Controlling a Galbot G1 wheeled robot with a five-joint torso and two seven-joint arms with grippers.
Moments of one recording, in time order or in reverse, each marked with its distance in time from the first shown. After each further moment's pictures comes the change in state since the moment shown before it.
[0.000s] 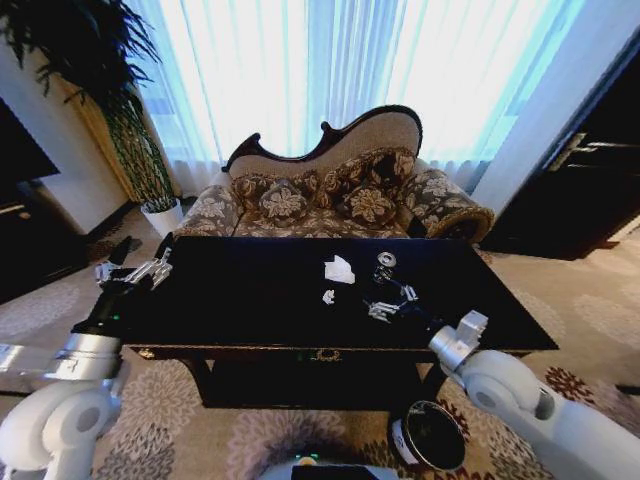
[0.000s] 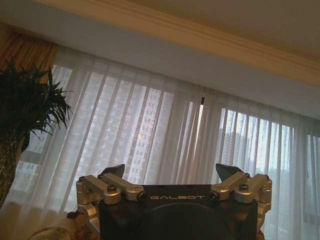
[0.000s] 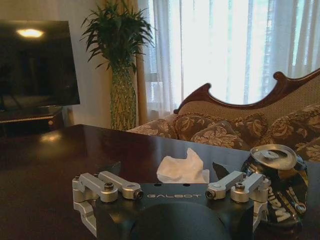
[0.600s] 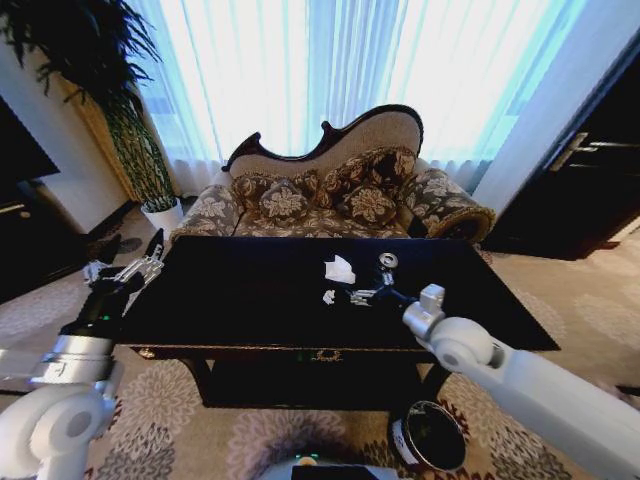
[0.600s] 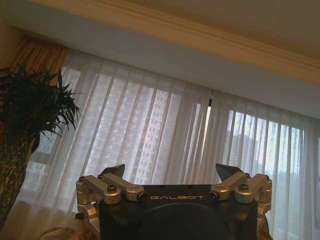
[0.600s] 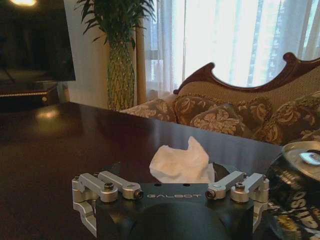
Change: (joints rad) left arm -0.014 -0.003 -0.027 0.011 -0.017 0.014 -0.016; right arm 0.552 0.012 -0.513 -0.152 0.045 -0.100 0.127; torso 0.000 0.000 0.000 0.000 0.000
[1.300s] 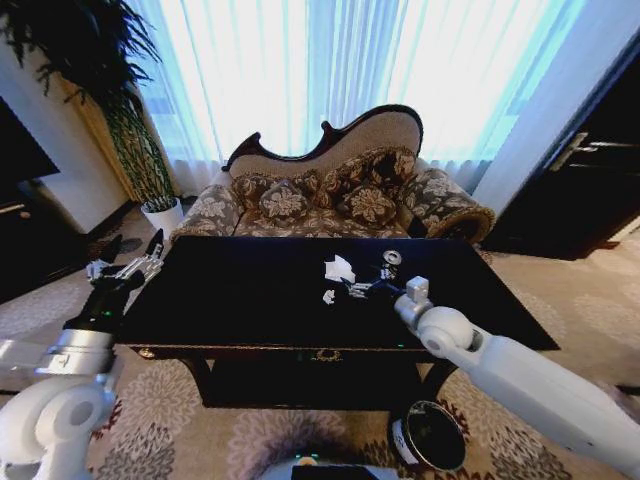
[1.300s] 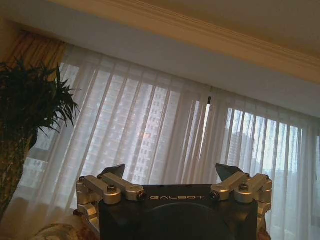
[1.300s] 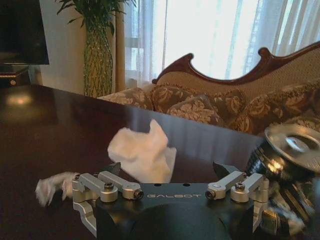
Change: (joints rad) left arm -0.021 0.017 0.021 0.021 -0.005 0.005 -0.002; right arm -0.047 -0.001 0.067 -0.064 -0.043 -0.027 0.007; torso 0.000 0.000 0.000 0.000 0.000
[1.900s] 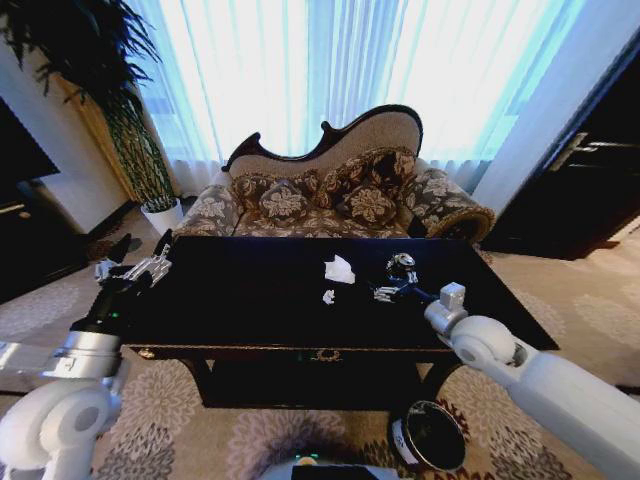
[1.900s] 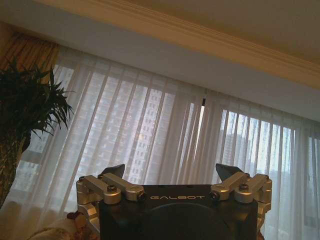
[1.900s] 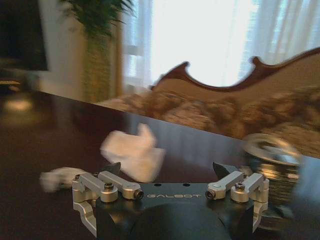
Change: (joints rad) left arm 0.022 -0.009 -0.003 -0.041 0.001 0.001 0.000; right arm -0.271 -0.053 0.276 0.072 -0.005 0.050 -0.095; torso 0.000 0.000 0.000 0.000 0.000
